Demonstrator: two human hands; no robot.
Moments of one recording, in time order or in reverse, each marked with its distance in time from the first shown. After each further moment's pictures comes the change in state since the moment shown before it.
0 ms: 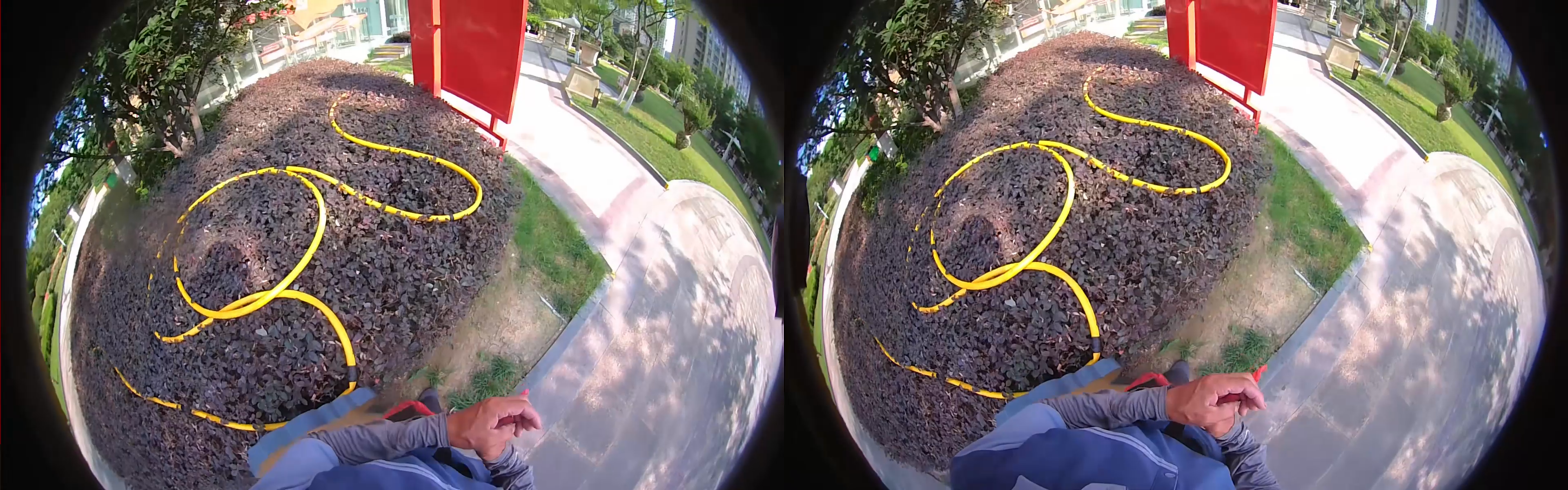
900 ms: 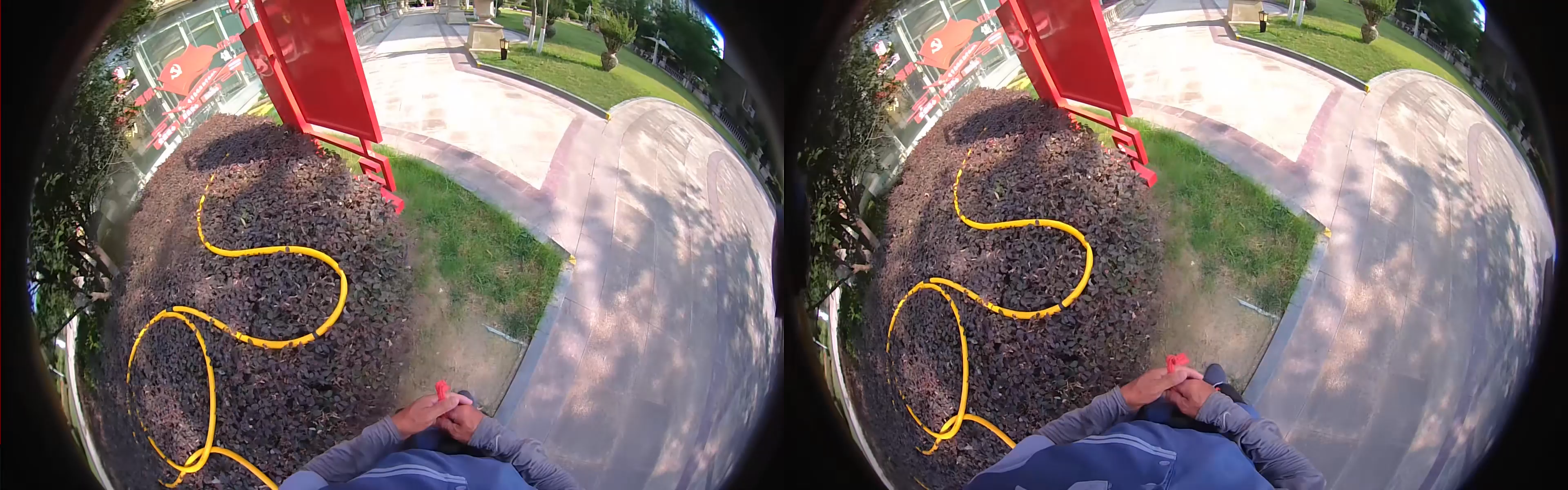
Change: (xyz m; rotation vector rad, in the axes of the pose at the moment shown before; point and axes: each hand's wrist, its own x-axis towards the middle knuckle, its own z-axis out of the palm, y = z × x) left_hand 0.413 -0.164 -0.230 -0.197 0.081 -0.571; right_hand 0.266 -0.003 -0.434 -0.406 -0.063 -0.039
